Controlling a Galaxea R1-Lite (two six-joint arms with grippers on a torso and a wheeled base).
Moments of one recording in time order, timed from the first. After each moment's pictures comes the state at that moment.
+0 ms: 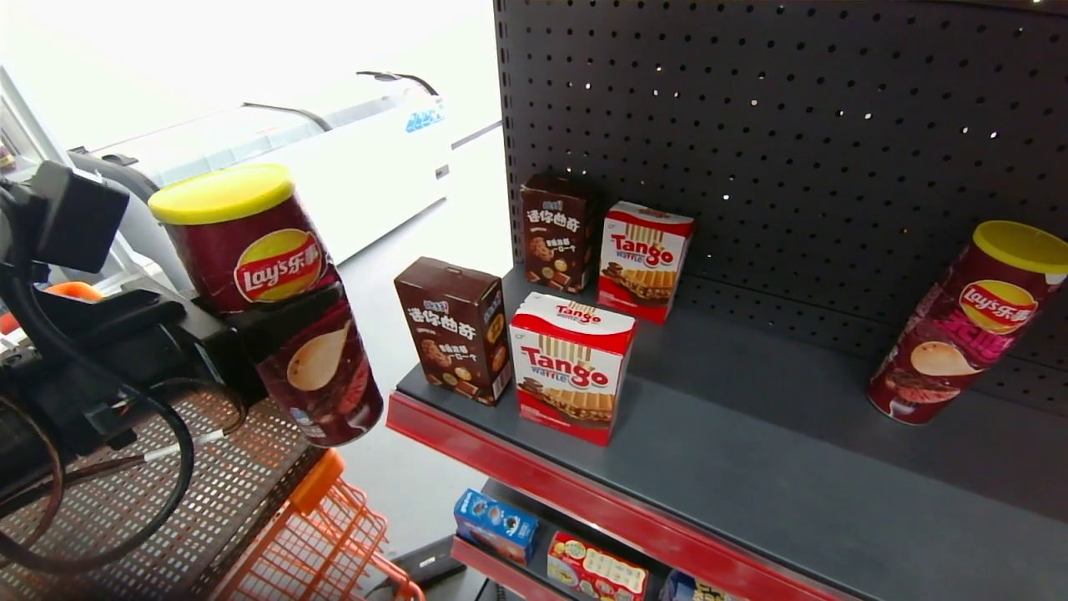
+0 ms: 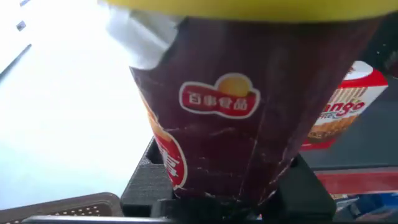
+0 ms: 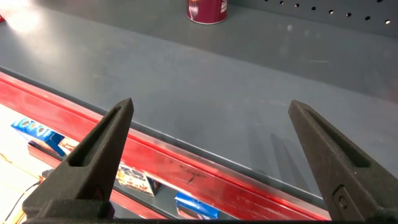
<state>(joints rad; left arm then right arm) -0.22 1.30 -0.56 -0.79 -0.32 0.01 0.00 0.00 0.00 0.00 -0.04 0.00</state>
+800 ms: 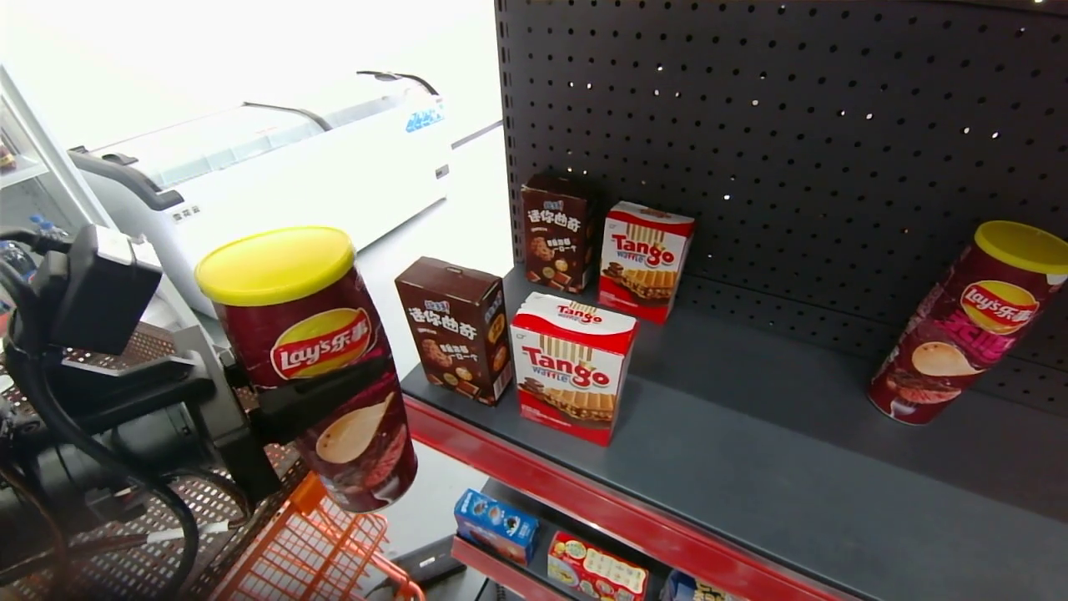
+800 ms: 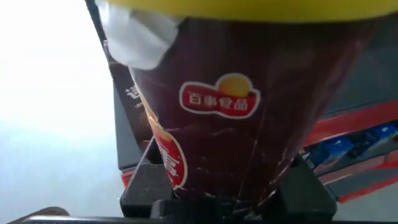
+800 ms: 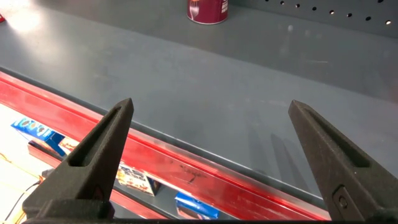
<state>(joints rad) -0.32 1.27 -0.47 -0.78 -0.46 0.07 0.00 0.00 0.00 0.00 -0.03 0.00</state>
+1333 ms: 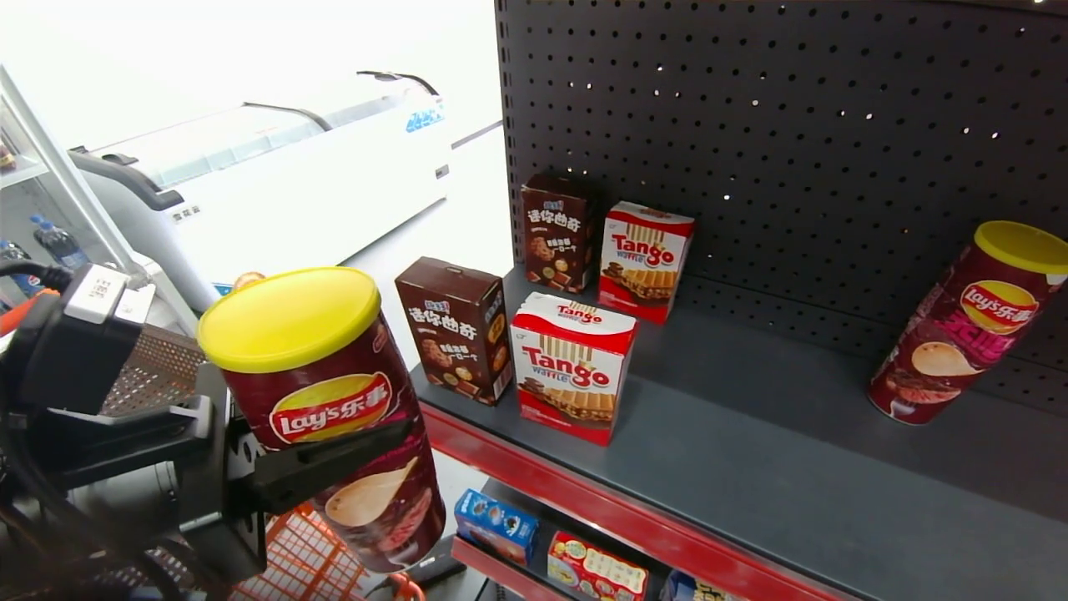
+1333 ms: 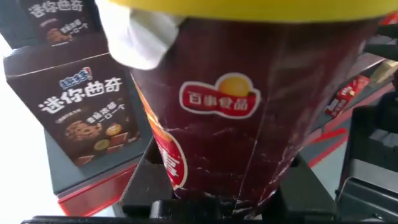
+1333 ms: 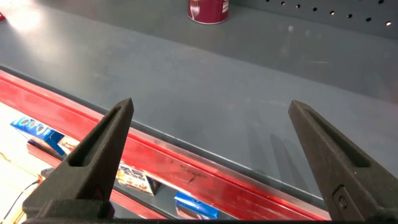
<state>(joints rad) -0.36 1.25 -0.43 -0.80 -0.67 0.07 0.00 0.00 0.00 0.00 -0.03 -0.01</state>
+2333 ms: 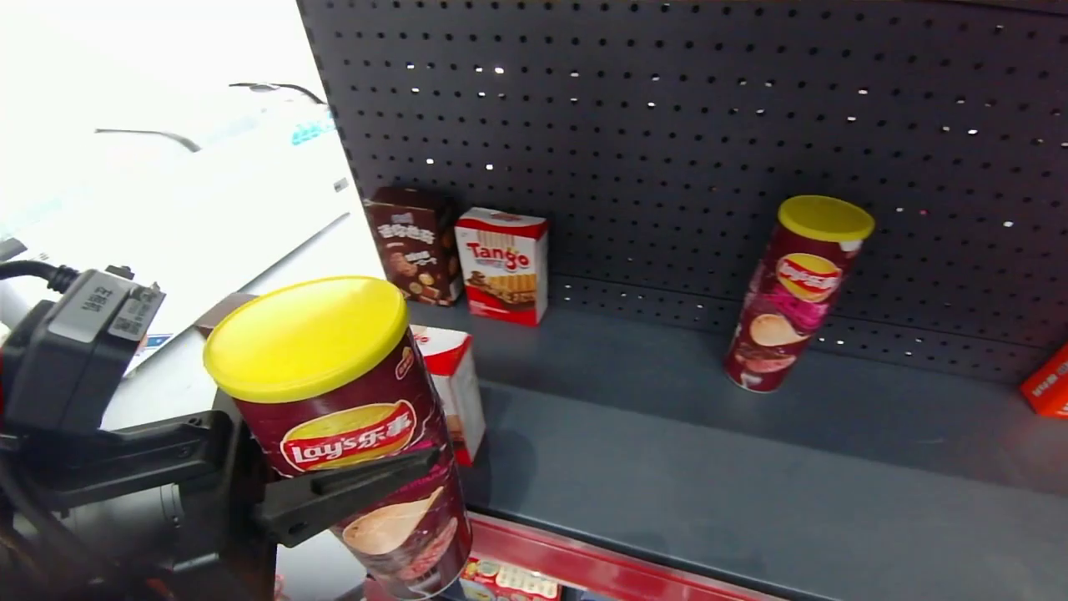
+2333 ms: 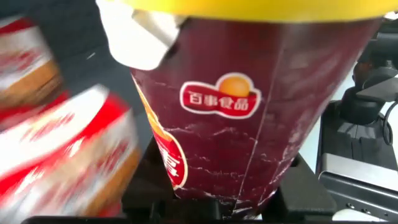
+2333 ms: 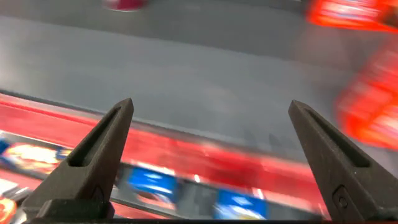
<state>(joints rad) -0.44 1.25 -0.44 -0.80 -0.70 0.07 0.00 0.00 0.00 0.00 -0.03 -0.01</state>
